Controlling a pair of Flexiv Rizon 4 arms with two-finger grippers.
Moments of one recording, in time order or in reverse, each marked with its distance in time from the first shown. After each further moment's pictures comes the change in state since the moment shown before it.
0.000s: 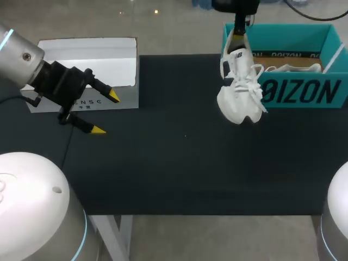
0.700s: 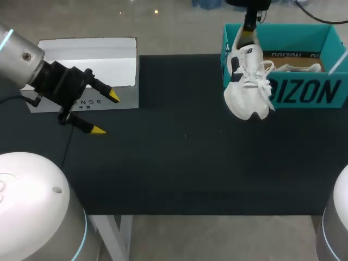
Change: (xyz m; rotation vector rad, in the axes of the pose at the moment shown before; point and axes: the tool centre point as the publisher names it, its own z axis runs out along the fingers) left arm 0.000 0.000 0.000 0.000 0.000 0.000; right arm -0.014 -0.019 -0.002 -0.026 -0.015 0.113
